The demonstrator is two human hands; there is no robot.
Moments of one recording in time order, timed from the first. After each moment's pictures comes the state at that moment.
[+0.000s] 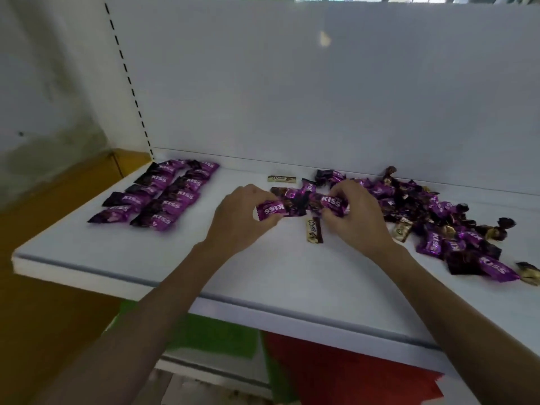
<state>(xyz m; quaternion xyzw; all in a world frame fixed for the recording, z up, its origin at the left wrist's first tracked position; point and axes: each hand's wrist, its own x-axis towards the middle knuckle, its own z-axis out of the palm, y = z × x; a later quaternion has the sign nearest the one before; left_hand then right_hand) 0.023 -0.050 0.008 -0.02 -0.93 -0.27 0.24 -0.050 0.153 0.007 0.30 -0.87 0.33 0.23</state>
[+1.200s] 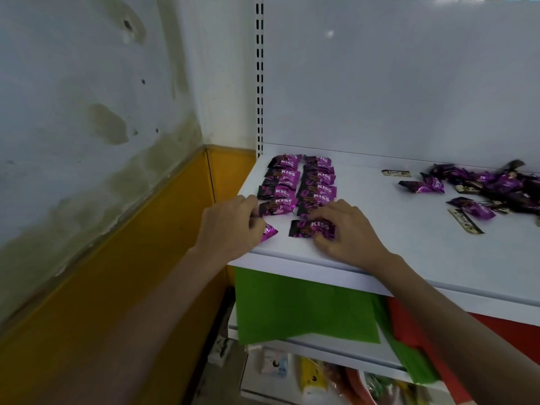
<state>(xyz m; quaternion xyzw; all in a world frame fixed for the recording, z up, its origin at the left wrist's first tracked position) 0.156 -0.326 0.005 0.01 -0.96 -0.09 0.25 0.071 -0.122 -0.015 0.40 -0.88 0.21 0.17</state>
